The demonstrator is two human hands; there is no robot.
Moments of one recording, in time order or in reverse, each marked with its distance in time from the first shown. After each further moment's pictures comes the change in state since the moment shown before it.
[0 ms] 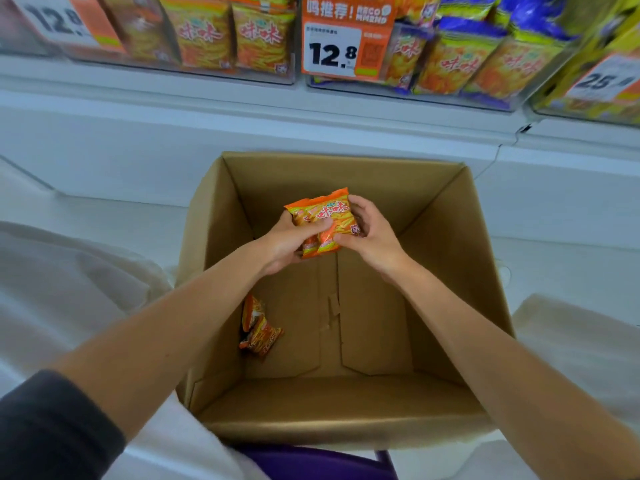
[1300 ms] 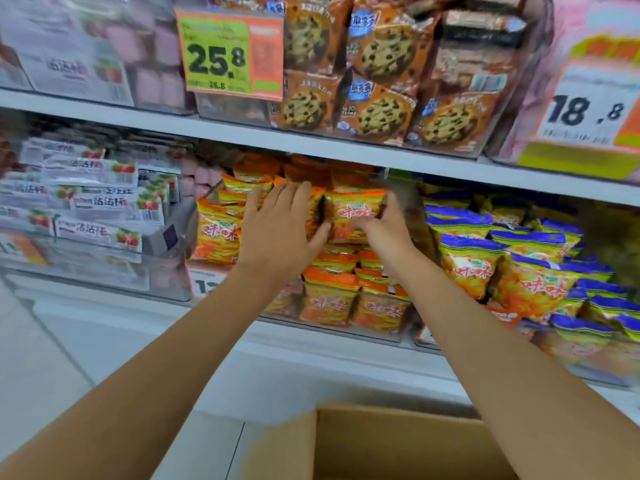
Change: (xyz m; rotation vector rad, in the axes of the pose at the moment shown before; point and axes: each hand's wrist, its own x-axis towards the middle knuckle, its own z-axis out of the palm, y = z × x) left_hand -0.027 0.311 -0.163 1.458 1.114 1.095; right_hand 0.232 -0.308 0.108 -0.115 0.265 -0.354
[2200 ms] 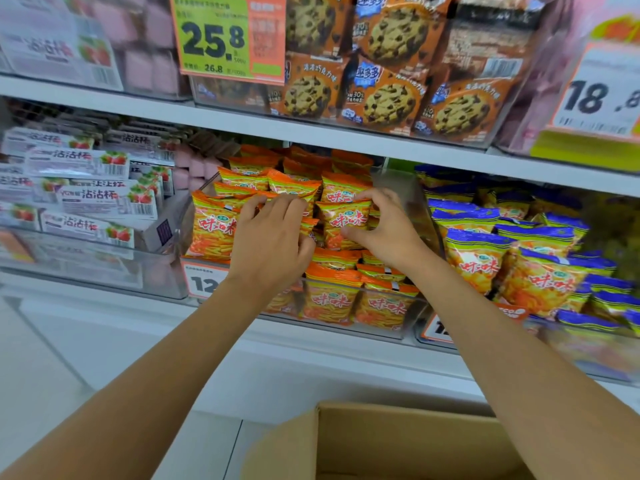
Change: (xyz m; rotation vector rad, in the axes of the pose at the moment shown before) left_hand -0.016 -0.011 0.015 -0.115 0.103 0.078; right_hand -0.007 0.005 -0.010 -0.500 -0.066 -0.311
